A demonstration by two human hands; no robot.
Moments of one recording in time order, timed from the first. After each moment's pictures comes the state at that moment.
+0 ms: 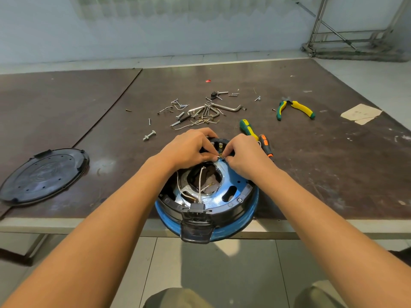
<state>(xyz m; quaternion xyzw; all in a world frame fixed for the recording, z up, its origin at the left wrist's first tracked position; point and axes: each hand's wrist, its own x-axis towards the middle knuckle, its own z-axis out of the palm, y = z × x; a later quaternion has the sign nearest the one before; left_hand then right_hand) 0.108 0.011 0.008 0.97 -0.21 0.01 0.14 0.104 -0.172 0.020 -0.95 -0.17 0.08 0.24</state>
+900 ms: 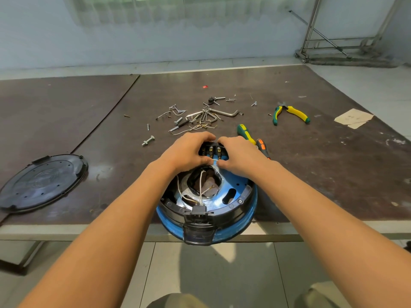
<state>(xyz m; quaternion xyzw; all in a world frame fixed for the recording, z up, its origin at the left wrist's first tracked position) 0.115 0.012 0.002 0.97 -0.16 0.04 0.19 0.127 -0.168 0.006 -0.95 -0.27 -0.01 0.14</state>
